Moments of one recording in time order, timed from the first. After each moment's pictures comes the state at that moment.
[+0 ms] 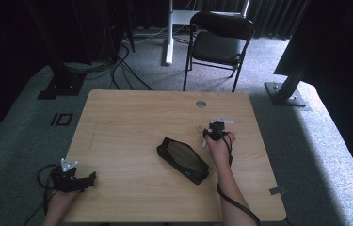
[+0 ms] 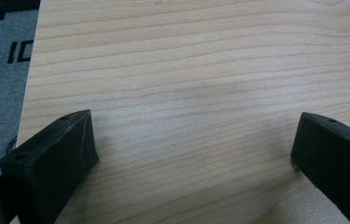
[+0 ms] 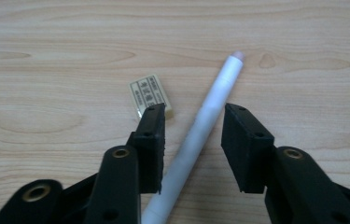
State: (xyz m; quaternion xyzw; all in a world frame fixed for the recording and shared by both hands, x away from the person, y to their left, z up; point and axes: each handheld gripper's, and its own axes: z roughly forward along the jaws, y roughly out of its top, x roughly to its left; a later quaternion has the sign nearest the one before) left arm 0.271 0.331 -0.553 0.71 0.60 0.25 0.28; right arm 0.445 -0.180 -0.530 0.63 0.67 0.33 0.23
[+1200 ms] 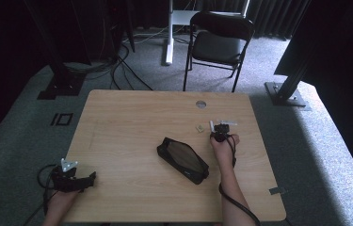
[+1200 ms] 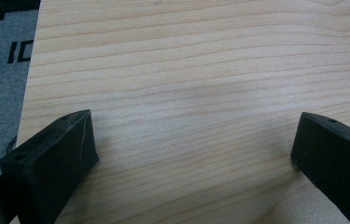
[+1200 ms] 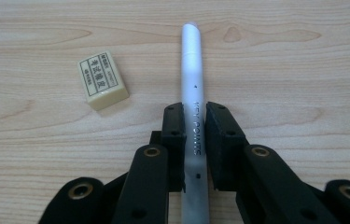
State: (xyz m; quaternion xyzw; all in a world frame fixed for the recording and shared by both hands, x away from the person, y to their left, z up) left arm 0.271 0.331 -0.553 0.71 0.60 0.25 0.28; right arm 0.445 -0.200 -0.542 0.64 0.66 0.30 0.23
